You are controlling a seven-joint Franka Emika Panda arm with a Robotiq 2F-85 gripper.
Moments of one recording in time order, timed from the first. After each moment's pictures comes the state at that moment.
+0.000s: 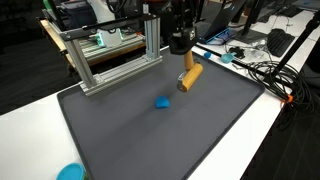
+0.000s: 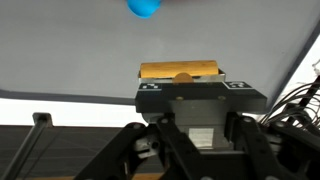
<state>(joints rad) -0.16 0.31 0.00 -1.65 0.23 2.14 -0.42</state>
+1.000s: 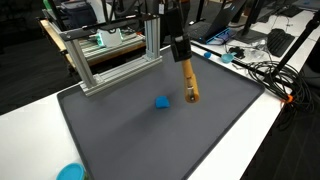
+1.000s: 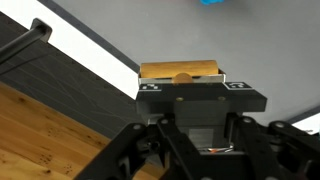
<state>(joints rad) -0.23 0.28 0.05 -1.77 0.25 2.36 -1.07</state>
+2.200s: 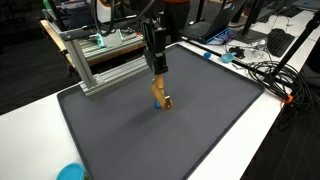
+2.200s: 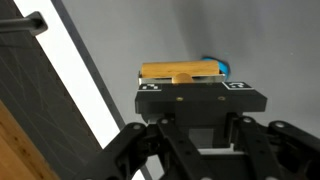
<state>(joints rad) -0.22 0.27 0.00 -1.85 0.03 2.34 -1.44</state>
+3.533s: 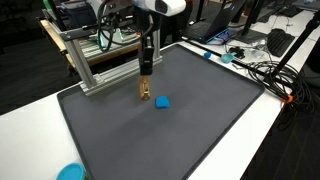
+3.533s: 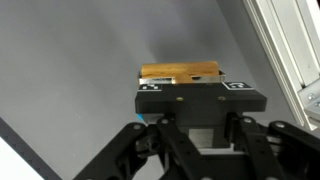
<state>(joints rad) -0.15 0.33 -0.05 -1.80 -0.08 2.02 -1.15</state>
